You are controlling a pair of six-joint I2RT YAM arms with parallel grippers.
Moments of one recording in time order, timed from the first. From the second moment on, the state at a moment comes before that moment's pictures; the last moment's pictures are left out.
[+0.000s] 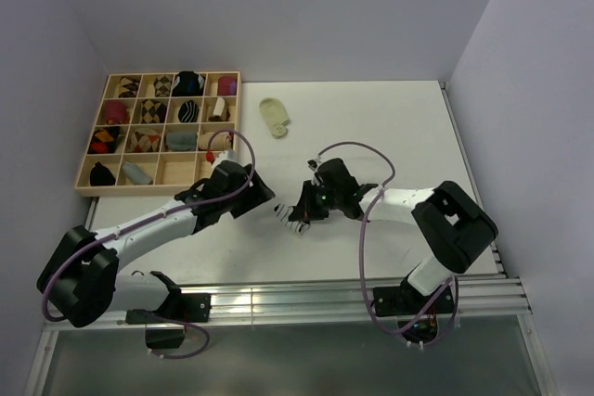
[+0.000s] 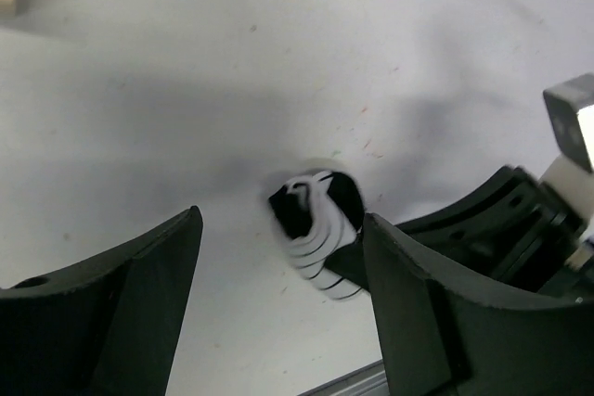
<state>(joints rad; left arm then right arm) -0.67 1.29 0.70 -0.14 -0.09 -1.04 0.70 1.57 0.70 0.08 -0.37 0.71</state>
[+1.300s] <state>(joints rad) -0.78 1.63 0.80 -0.09 -0.03 -1.06 0.57 1.67 0.51 0.51 -0.60 0.94</state>
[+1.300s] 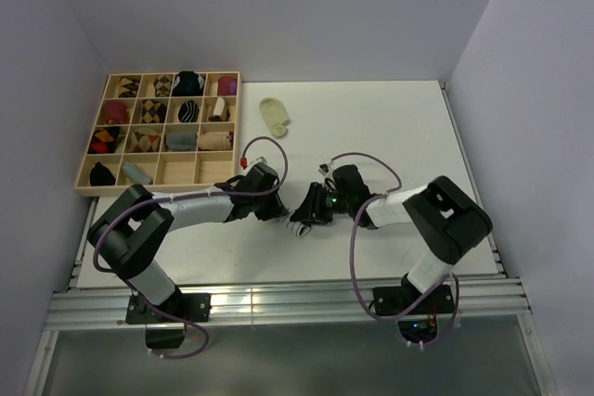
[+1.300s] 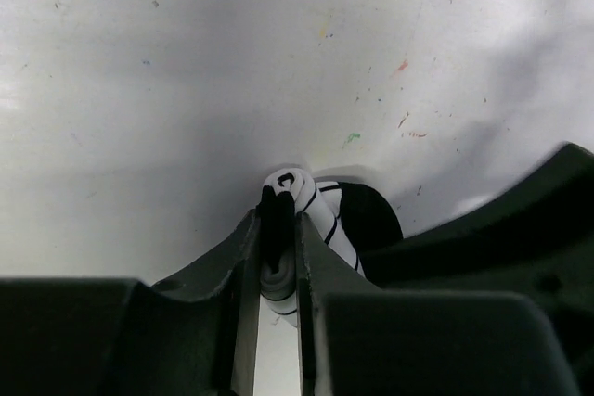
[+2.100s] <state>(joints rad) -0.78 1.66 0.91 -0.21 -0.03 -0.98 1.08 1.48 0.66 0.07 0.30 0.35</state>
